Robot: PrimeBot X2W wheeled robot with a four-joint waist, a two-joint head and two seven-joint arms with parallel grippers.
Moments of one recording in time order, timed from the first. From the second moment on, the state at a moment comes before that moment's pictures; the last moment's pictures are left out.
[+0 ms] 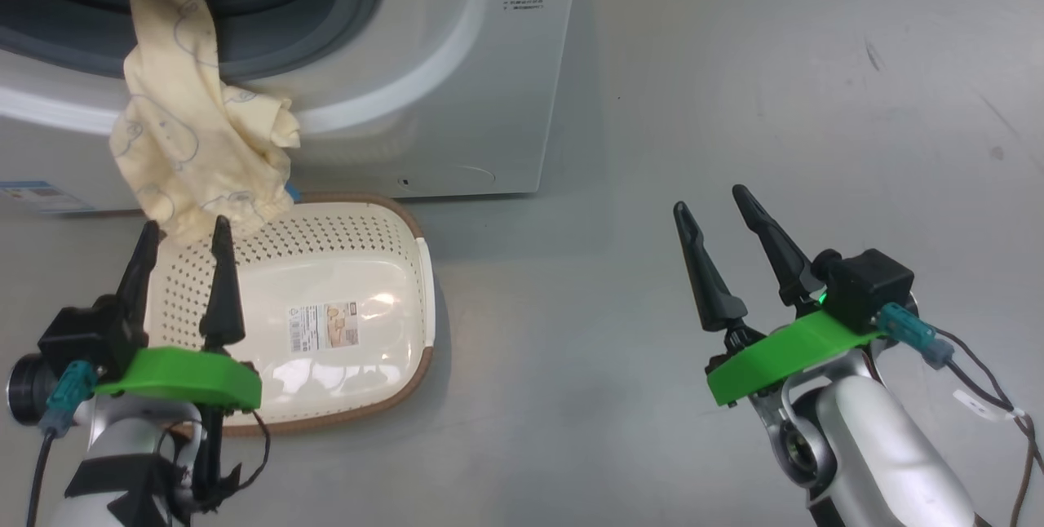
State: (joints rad) left arm -0.32 0.26 -0.18 0.31 -0.38 -0.04 -0.25; right arm -0.25 -0.05 0.29 0.20 0.29 0.13 -0.25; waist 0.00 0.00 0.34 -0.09
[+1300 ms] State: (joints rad) left arm -0.79 0.27 -0.05 0.89 -0.37 -0.13 -0.25; right arm -0.32 -0.05 0.32 0.15 0.28 0.13 -0.25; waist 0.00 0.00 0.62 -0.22
